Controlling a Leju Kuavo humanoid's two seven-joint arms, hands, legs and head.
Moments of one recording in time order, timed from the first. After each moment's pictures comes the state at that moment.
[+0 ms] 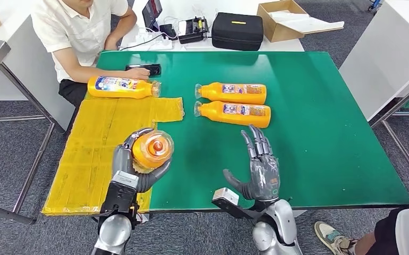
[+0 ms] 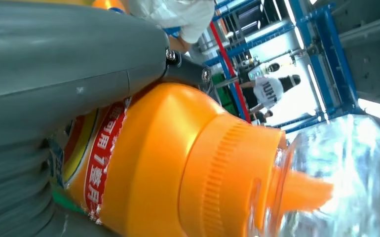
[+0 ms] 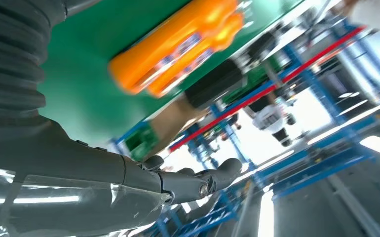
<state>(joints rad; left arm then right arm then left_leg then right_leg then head) -0.09 -0.30 -0.33 -1.45 -0.43 0.30 -0.44 0.05 0.12 0.21 -1.51 1.13 -0.41 -0.45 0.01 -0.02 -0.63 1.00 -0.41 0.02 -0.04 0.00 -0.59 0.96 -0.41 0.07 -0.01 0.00</state>
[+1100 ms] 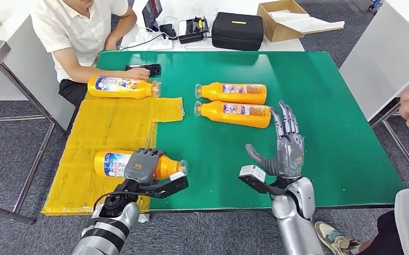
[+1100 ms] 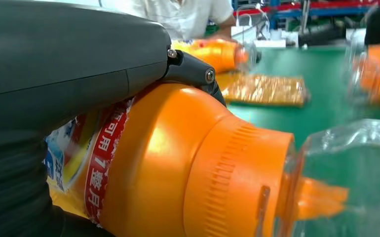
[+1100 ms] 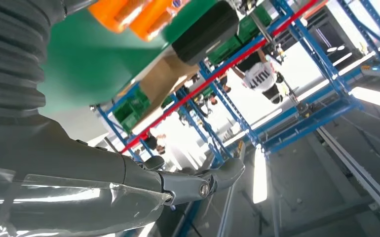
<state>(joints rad) -0.39 -0.26 -0.19 -0.81 -1.43 0.28 -0.12 -0.13 0.07 0.05 -1.39 0.95 -0.43 -0.65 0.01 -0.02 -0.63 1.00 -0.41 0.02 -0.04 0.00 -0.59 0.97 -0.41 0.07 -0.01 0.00</state>
